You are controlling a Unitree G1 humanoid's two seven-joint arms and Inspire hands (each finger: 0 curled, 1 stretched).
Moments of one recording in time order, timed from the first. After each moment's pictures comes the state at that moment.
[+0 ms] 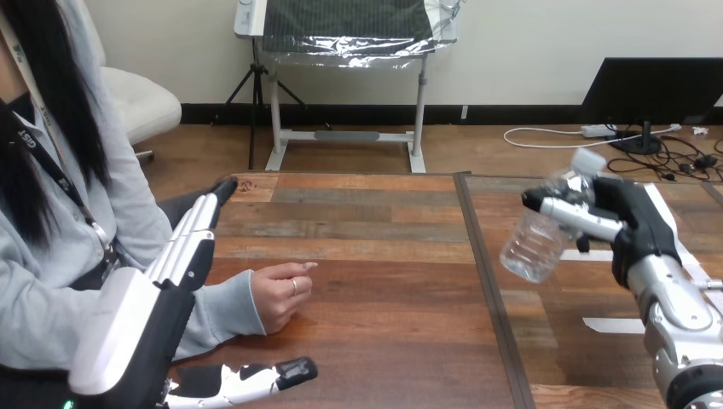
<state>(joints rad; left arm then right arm) 0.39 0.24 0.21 -0.15 0.52 -0.74 0.02 -0.67 -0.38 -0.22 1.25 0.01 -0.39 0.13</state>
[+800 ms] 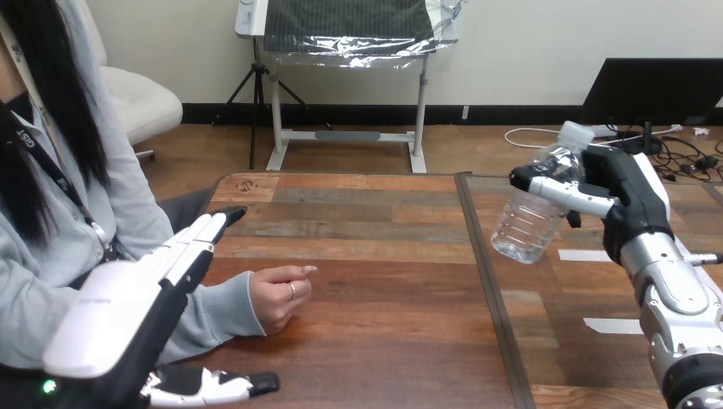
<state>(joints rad) 0.37 0.42 0.23 -0.16 0.64 -0.63 0.02 -0.67 -0.36 -0.20 1.15 0.00 -0.39 0.16</state>
